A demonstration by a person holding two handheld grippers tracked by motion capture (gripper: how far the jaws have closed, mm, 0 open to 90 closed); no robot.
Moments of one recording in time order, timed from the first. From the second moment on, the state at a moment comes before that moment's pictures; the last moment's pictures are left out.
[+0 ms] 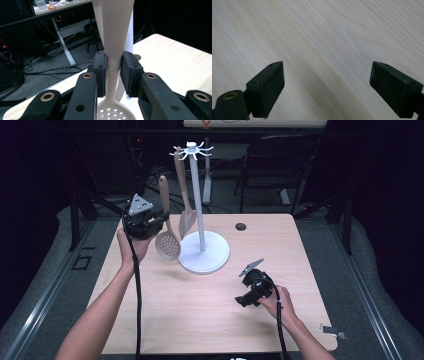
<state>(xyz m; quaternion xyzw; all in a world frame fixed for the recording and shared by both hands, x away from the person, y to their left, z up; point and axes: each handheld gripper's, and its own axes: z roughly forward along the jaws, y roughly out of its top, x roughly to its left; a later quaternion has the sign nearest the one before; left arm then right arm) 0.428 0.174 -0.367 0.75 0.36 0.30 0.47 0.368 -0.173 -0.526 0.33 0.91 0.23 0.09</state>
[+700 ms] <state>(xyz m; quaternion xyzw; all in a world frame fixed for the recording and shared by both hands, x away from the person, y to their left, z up) 0.441 0.161 -0.350 0.75 0.35 0.31 0.47 0.368 -0.173 -0.526 0.34 0.91 0.23 0.09</state>
